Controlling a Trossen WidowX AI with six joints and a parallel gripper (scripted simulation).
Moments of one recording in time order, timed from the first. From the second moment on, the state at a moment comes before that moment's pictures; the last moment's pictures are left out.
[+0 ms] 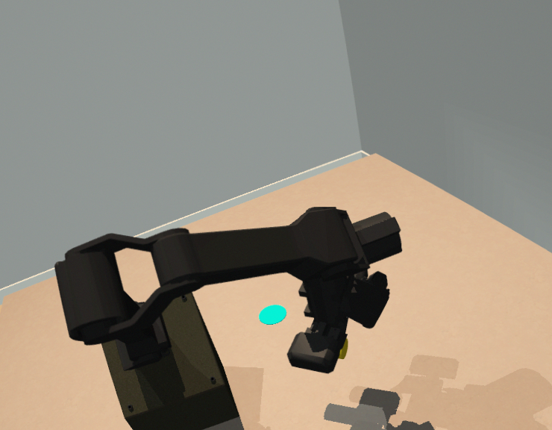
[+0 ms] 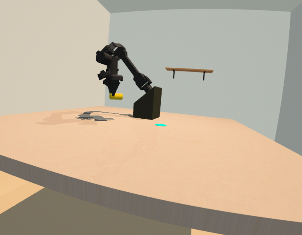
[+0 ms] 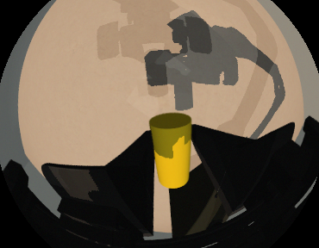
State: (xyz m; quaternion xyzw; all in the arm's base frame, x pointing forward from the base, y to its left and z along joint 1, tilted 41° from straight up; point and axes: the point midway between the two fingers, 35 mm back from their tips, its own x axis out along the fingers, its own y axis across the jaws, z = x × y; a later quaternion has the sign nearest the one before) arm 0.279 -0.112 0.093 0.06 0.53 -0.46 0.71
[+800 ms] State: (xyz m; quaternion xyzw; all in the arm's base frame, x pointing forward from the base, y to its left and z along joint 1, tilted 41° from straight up) arm 0.295 -0.068 0.061 -0.07 0.61 -0.34 0.71
